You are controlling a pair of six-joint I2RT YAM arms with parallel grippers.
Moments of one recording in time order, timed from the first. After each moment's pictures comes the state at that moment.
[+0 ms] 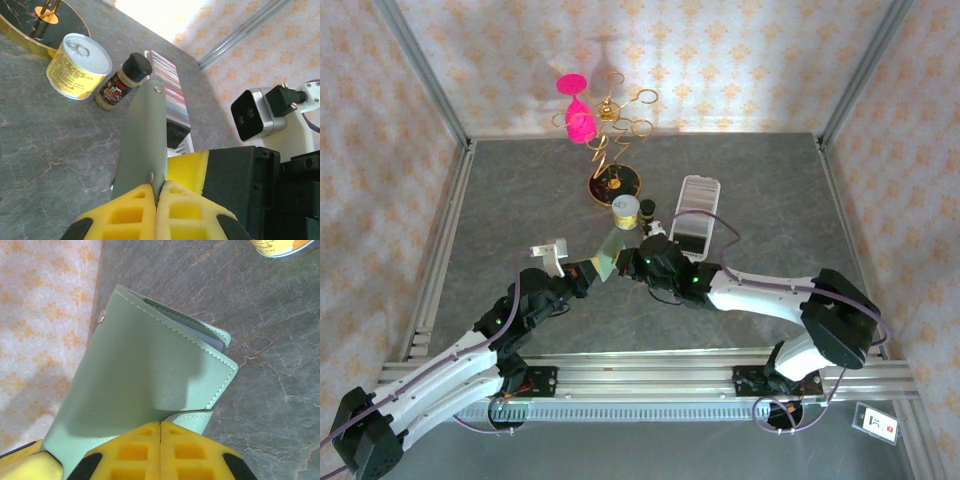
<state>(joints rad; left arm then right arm) -0.65 0.64 0.28 0.11 -0.05 -0.80 1.00 1.48 0.84 0.12 0.07 1.10</state>
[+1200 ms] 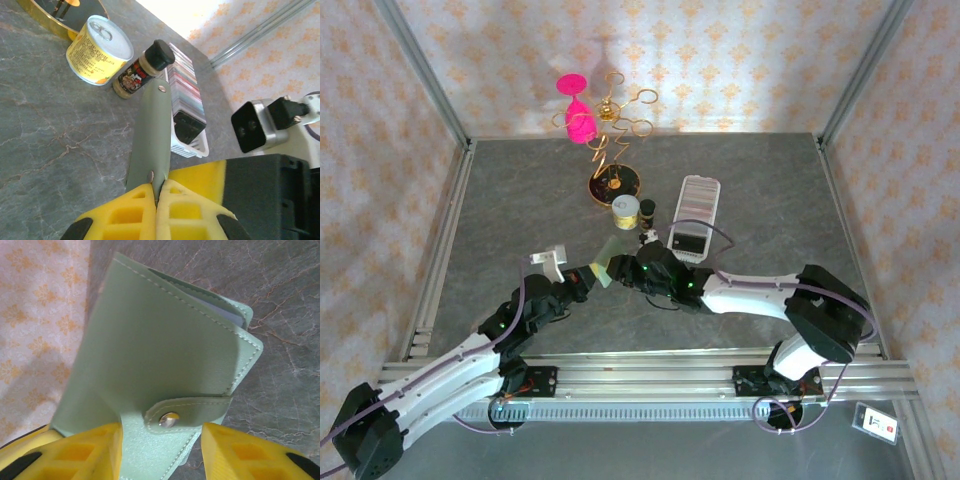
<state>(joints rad) -0.65 0.65 0.20 0.17 -0.08 -0.86 1.01 1.54 0.80 0.20 0.01 1.15</state>
